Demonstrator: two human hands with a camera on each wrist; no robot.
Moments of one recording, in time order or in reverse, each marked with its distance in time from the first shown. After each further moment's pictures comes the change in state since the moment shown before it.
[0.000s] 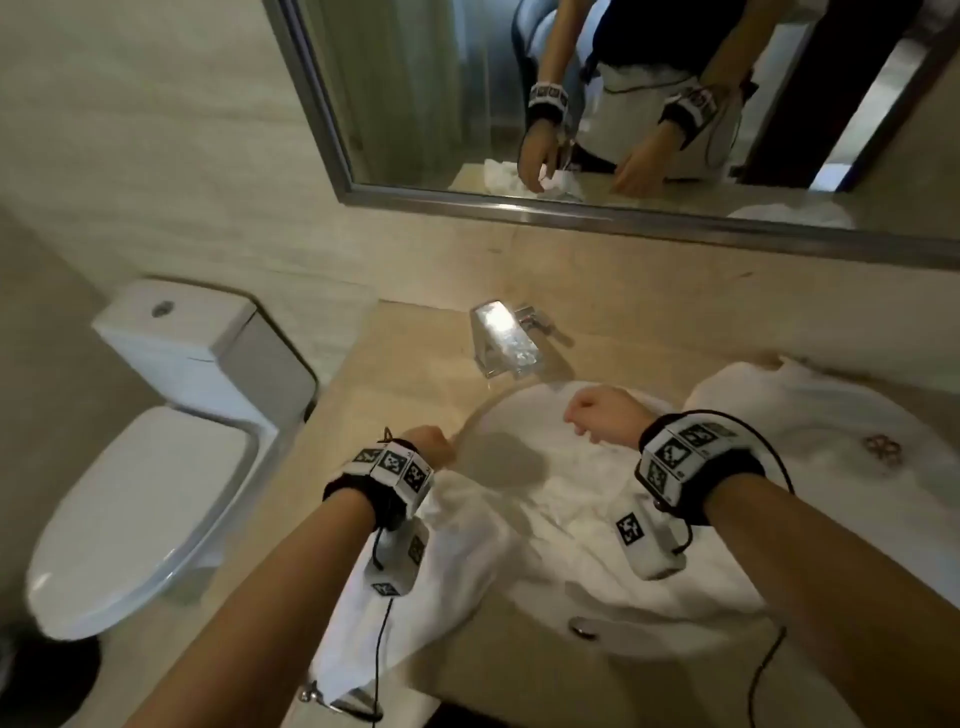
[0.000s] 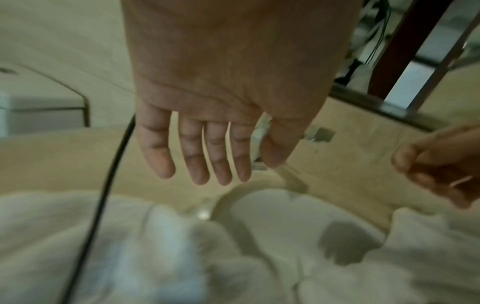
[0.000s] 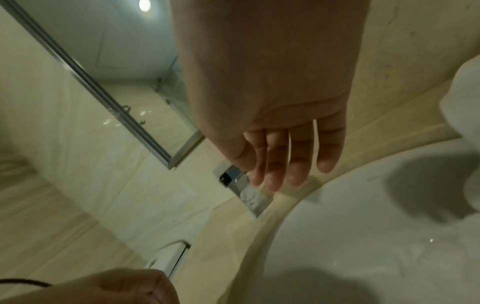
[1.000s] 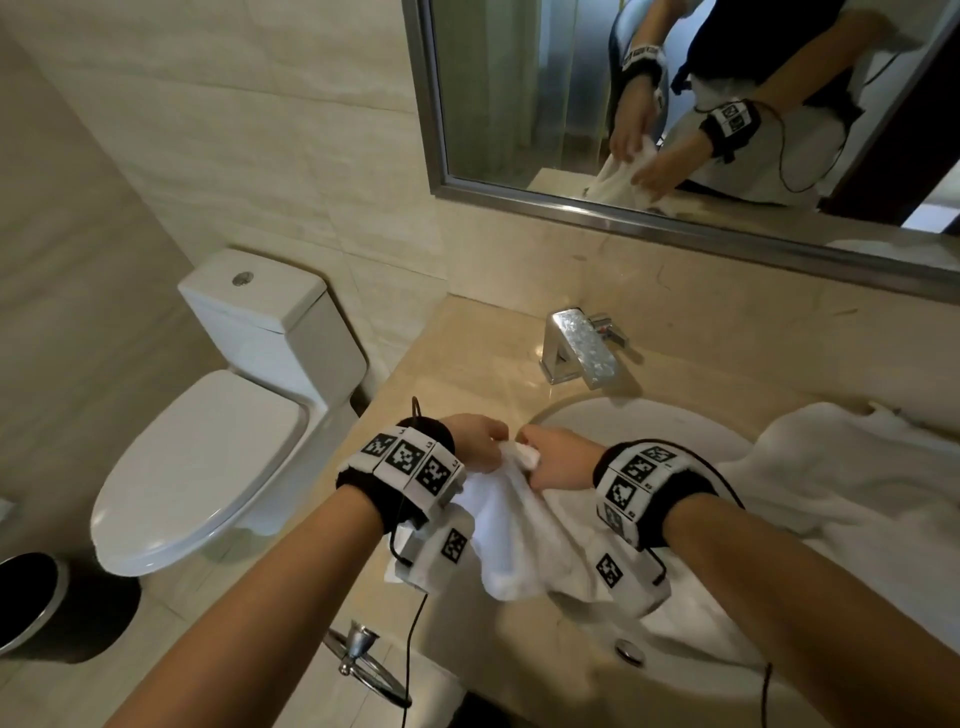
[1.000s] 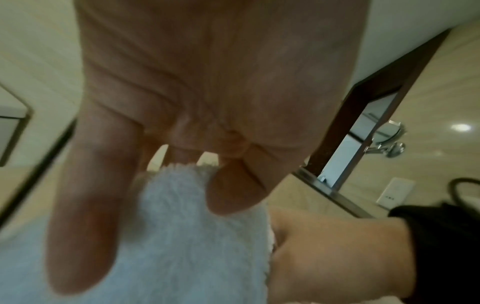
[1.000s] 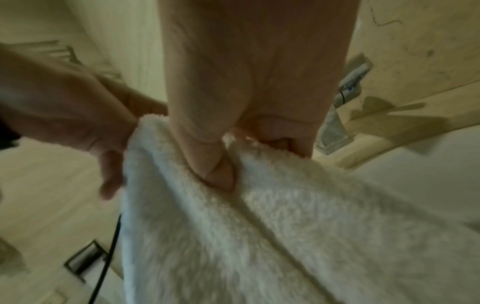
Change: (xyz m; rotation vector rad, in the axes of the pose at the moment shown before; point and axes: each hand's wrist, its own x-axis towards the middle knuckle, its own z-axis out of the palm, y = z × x) left_hand -0.094 -0.005 -0.053 -0.002 -0.146 0.133; right_hand 0.001 -0.072 0.093 -0.489 -0.335 -0.317
